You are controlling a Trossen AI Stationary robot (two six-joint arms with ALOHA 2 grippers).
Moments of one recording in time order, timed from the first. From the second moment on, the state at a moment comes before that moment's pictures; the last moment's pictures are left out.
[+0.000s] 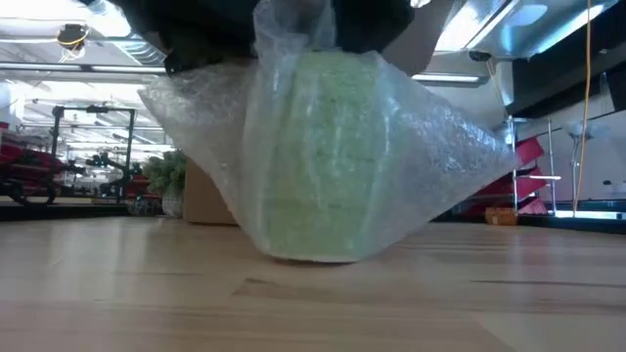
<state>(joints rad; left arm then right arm) -0.59 1.69 0.89 0.32 -0.61 -0.57 0.36 2.11 1.79 -0.82 -0.03 0.10</state>
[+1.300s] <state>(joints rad) -0.58 1.69 0.89 0.27 -0.61 -0.58 0.38 2.20 1.87 -0.92 0.06 0.15</state>
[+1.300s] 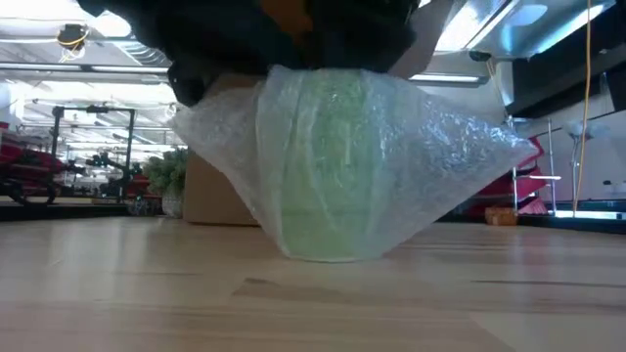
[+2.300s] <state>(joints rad) -0.57 1.69 0.89 0.25 -0.58 -0.56 0.38 2.20 1.90 -0.94 0.07 0.13</state>
